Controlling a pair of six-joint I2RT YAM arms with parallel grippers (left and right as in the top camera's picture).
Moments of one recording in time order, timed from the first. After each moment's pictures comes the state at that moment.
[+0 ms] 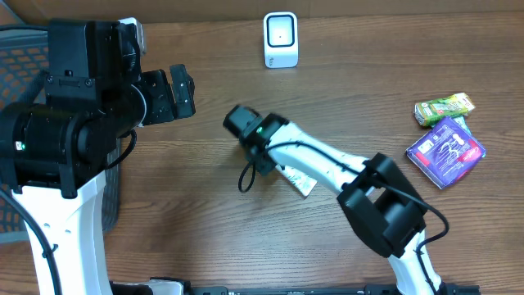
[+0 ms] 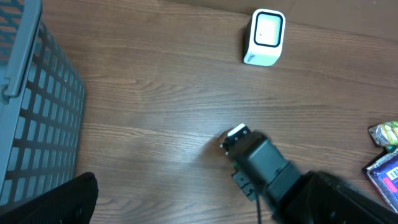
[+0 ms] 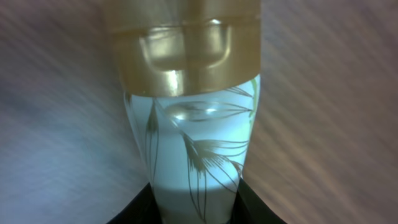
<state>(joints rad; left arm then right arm) -0.13 1.51 2.22 -1.57 -0.01 -0.28 0.80 2.17 1.68 -0.92 0.16 0.06</state>
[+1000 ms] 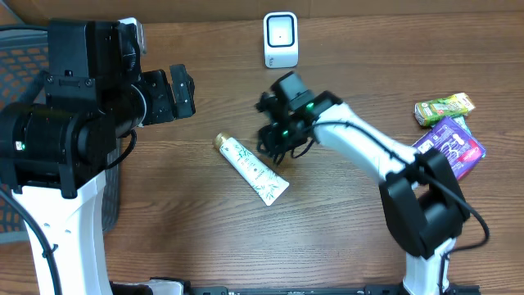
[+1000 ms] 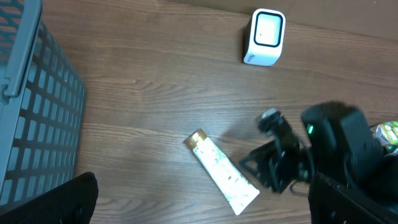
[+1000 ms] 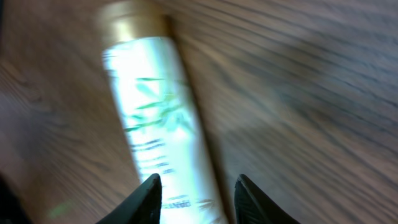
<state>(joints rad) -0.13 1.51 2.22 -1.57 -0.01 -0.28 0.63 2.01 1.52 -0.71 -0.37 0.15</state>
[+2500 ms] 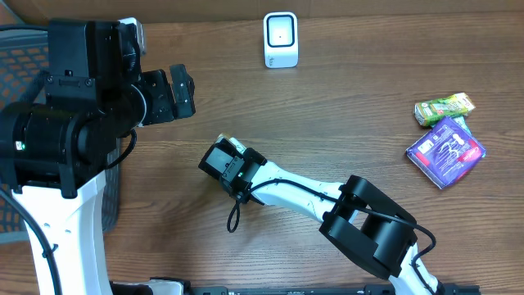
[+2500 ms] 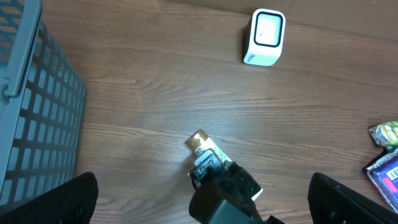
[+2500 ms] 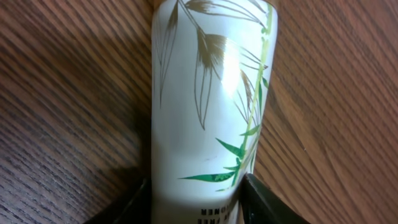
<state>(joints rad) -0.13 1.51 2.22 -1.57 -0.01 -0.28 1.00 2.15 1.49 -0.59 0.41 0.07</state>
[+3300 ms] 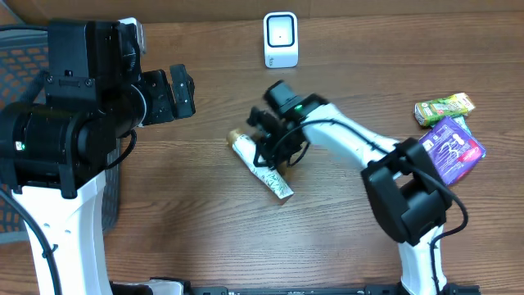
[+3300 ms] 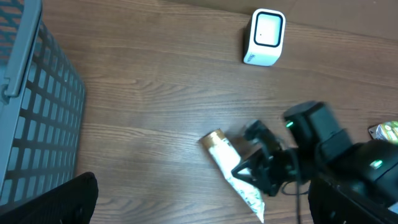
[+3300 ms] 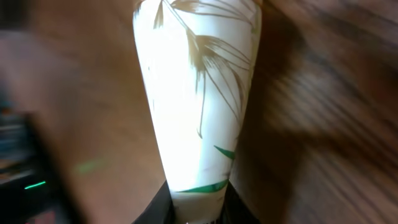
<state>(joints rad) -0.13 1.51 2.22 -1.57 -0.01 -0.28 0.58 2.13 1.56 -0.79 -0.66 0.02</state>
